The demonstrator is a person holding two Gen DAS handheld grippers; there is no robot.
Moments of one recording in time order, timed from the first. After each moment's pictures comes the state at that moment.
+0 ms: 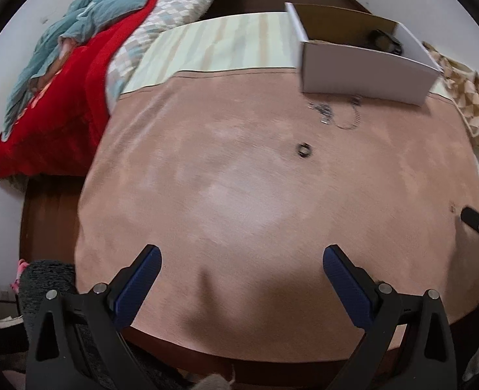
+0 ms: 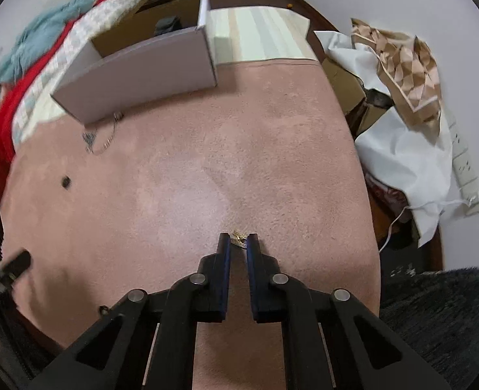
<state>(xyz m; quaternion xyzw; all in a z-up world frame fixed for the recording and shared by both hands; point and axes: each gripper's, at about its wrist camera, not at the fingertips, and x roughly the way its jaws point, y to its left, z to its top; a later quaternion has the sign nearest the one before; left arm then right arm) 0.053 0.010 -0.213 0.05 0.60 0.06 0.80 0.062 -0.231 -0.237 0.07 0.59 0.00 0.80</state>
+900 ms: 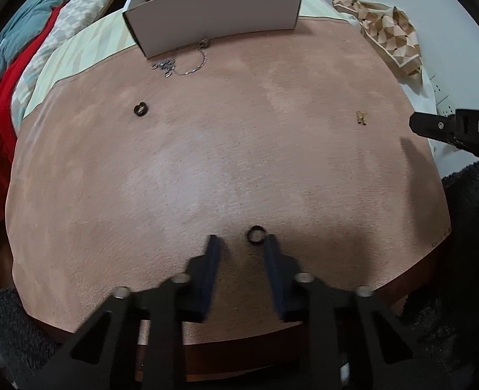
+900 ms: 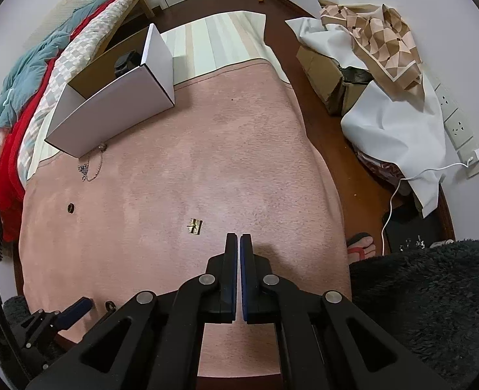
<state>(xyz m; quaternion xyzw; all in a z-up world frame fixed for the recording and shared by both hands) 0.035 -0.076 -0.243 0.08 0.62 -0.11 0.77 0.050 -0.275 -0.222 0.14 0.59 -0.03 0.79</state>
